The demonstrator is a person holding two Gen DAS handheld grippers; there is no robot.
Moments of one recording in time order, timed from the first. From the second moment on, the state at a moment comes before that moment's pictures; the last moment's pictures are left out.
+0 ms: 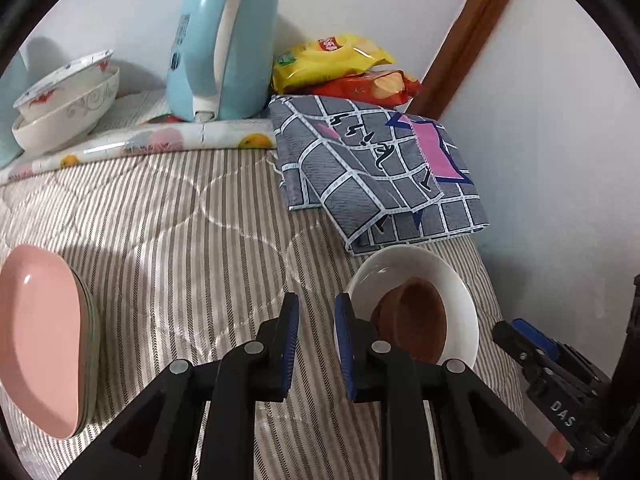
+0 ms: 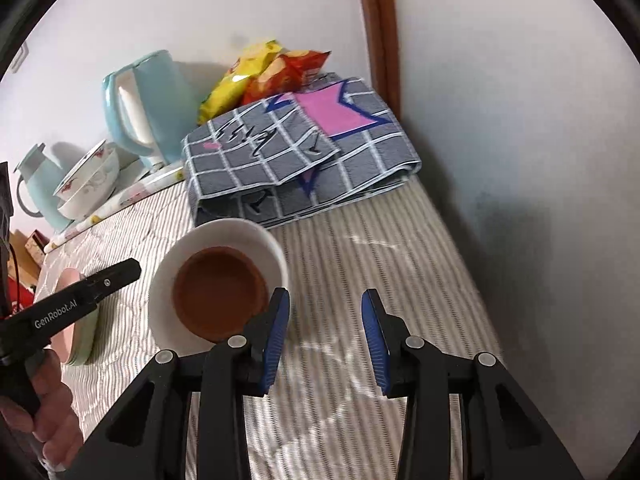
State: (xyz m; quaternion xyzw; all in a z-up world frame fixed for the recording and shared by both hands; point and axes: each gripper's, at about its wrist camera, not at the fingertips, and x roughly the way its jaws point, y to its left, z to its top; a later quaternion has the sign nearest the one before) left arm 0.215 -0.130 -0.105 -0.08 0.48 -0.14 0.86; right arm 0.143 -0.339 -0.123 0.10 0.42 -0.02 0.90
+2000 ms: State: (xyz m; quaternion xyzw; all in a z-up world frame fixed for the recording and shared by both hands) left arm 0.237 -0.178 -0.166 -0.06 0.52 -0.17 0.83; right arm 0.188 -0.307 -0.158 0.07 0.47 -0.03 0.88
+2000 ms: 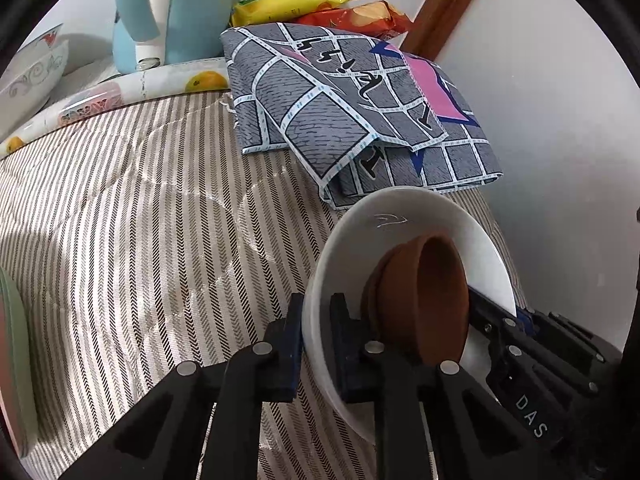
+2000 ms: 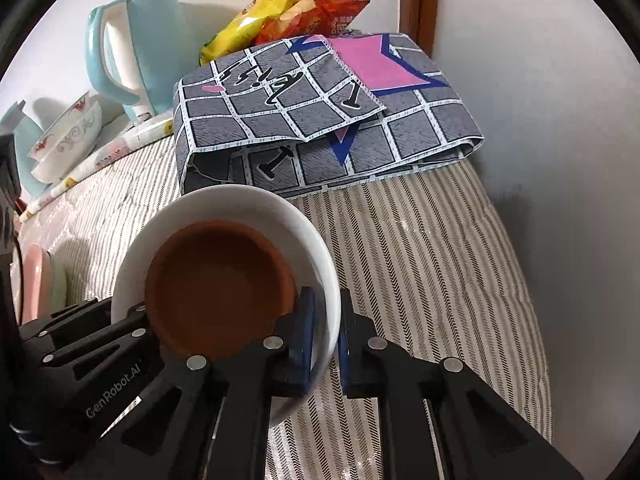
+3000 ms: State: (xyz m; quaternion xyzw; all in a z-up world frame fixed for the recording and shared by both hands) left arm 0.187 -0.138 -0.129 -0.07 0.50 -0.15 0.85; right arm 0.144 -0.288 -0.137 0.09 0.45 -0.02 0.89
